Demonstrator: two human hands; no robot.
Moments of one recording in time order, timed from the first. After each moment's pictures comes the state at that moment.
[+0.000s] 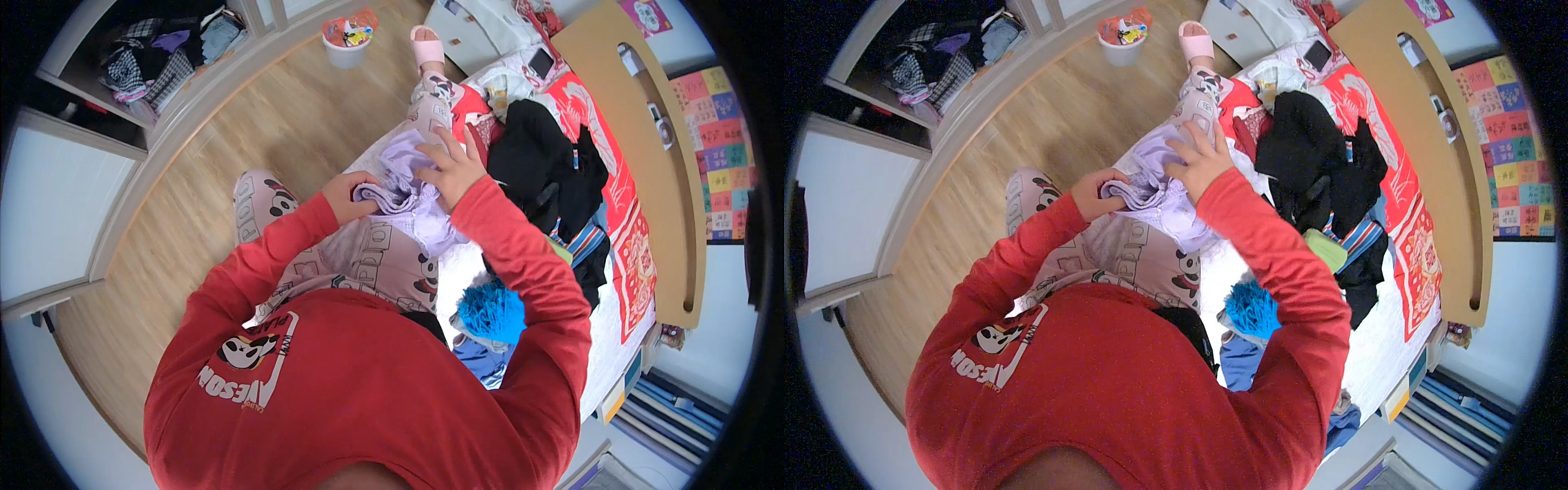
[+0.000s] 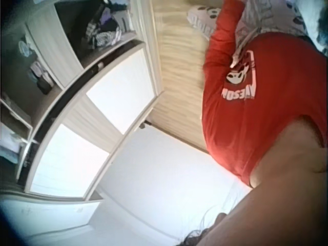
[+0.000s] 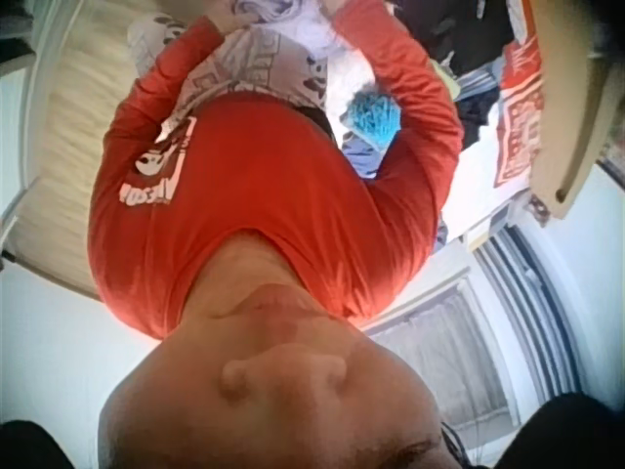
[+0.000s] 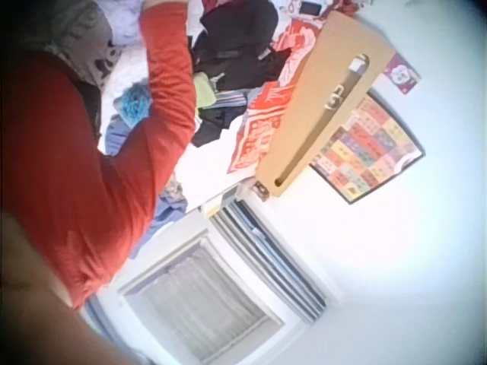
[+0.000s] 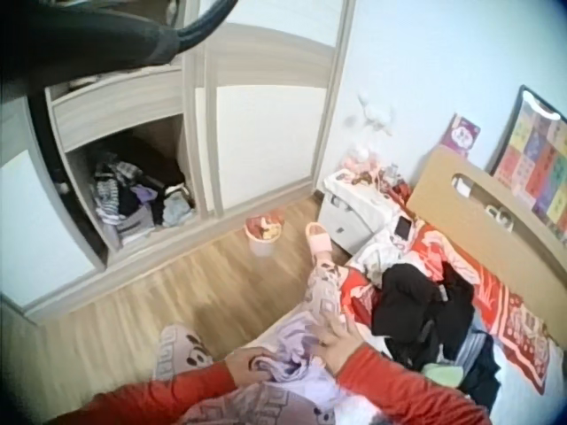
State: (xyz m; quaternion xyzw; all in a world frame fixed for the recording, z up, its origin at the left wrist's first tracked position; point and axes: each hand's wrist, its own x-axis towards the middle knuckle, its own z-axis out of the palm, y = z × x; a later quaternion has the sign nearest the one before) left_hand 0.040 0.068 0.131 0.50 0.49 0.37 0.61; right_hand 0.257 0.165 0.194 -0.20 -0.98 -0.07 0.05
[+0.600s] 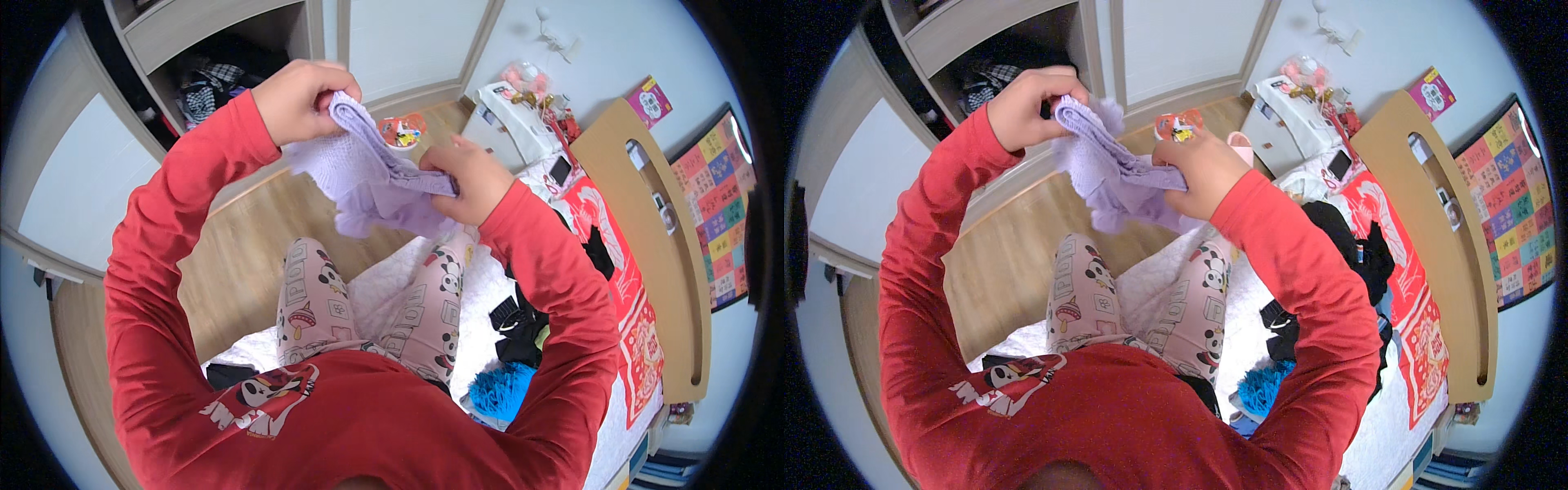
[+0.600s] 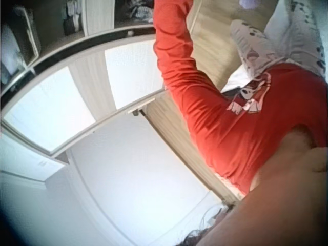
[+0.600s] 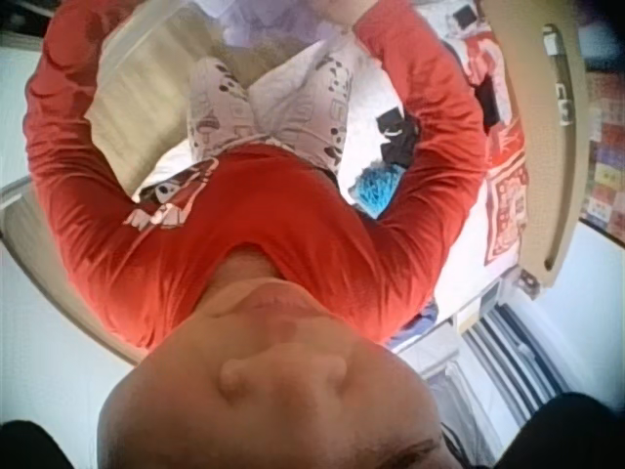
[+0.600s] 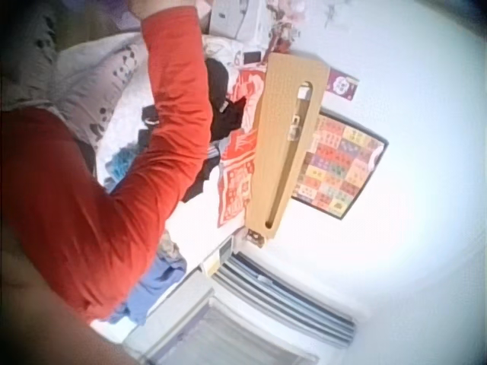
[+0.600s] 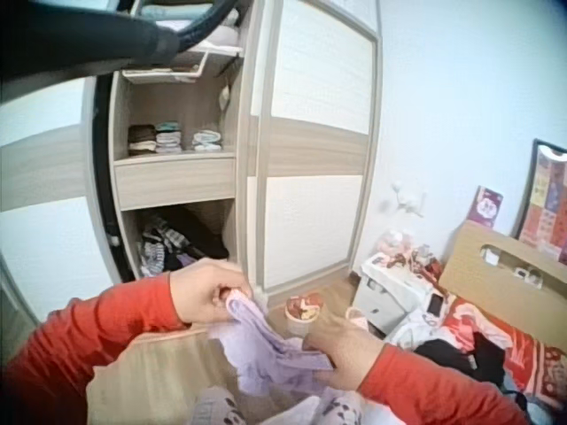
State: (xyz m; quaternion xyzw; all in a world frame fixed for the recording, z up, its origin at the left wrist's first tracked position) left_hand -0.107 0.089 0.426 0.81 0.54 0.22 0.07; right_hand 0.143 0.178 0.376 -0.12 -0.97 0.13 0.15
